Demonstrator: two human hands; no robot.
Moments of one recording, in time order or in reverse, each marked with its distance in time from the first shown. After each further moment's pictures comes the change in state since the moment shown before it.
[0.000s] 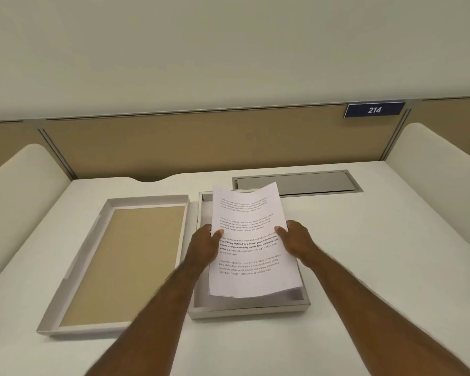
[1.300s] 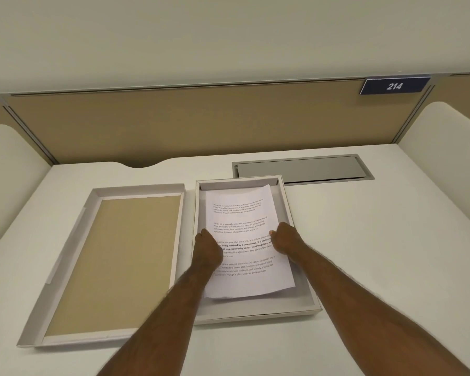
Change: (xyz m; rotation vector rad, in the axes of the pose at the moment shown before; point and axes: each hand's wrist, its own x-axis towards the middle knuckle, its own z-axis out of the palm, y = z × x) left_hand 0.037 -0.040 0.041 0.198 -0.059 -0.215; right_hand 0.047 0.003 0.056 -0.217 -0.111 0.189
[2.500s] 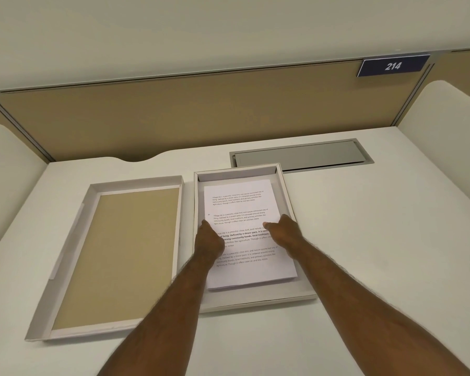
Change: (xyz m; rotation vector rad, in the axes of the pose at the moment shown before) left_hand 0.001 -0.003 0.007 -0.074 -0.006 -0.072; right_hand -0.019 0.001 0.008 0.379 0.022 0.141
